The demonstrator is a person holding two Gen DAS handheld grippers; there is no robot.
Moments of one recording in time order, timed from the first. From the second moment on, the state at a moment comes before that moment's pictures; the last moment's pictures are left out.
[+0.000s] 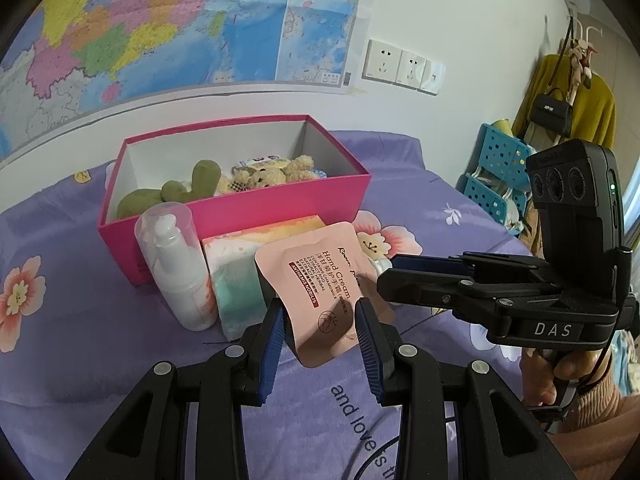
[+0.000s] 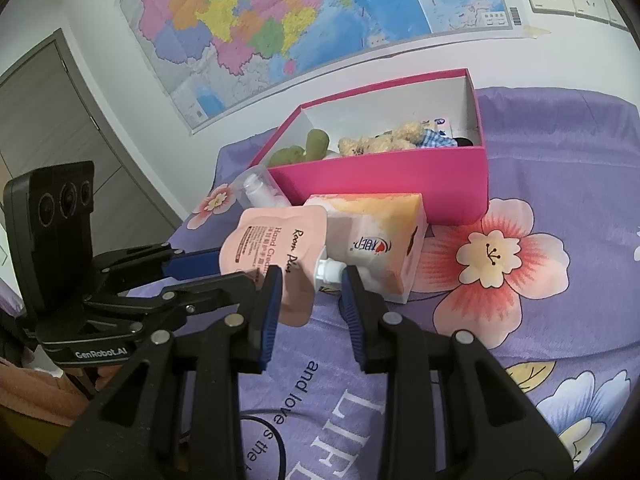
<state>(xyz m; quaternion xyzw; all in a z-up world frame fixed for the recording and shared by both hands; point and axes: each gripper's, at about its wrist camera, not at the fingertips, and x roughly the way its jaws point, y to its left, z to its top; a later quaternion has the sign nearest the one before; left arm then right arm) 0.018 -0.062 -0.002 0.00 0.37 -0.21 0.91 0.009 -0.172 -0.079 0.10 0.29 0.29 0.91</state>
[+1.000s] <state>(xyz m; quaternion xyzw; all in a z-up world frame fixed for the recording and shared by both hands) 0.030 -0.064 0.008 0.01 0.36 -0.21 0.91 0.014 -0.177 -0.062 0.09 0.27 0.28 0.92</state>
